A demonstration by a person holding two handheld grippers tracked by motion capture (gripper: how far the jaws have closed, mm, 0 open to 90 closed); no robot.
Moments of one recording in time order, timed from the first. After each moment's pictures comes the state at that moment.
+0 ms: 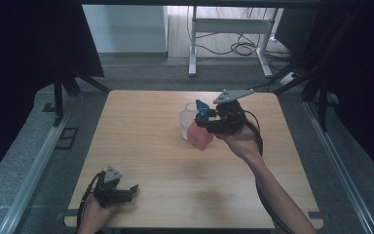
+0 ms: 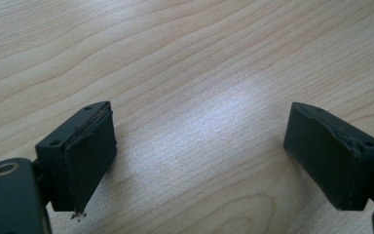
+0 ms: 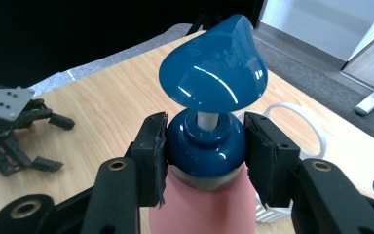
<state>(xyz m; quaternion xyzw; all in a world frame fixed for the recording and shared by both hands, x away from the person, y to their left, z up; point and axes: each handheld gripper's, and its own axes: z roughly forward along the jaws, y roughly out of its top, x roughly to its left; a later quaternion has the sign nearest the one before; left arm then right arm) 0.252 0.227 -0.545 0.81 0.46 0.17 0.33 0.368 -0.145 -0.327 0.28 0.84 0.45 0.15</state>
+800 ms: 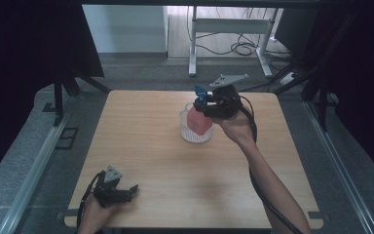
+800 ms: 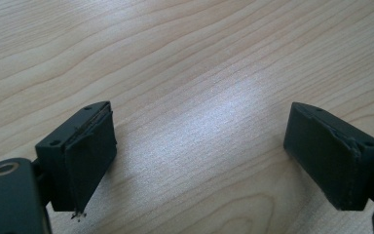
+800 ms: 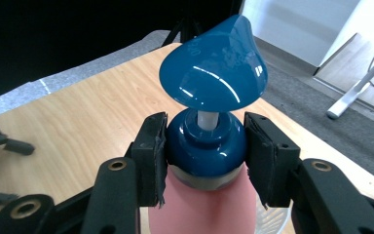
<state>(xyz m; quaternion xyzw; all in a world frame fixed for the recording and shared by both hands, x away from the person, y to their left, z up) 0.253 0.227 -0.545 0.81 0.46 0.17 0.33 0.406 -0.135 -0.316 0.29 0.83 0.44 0.19</state>
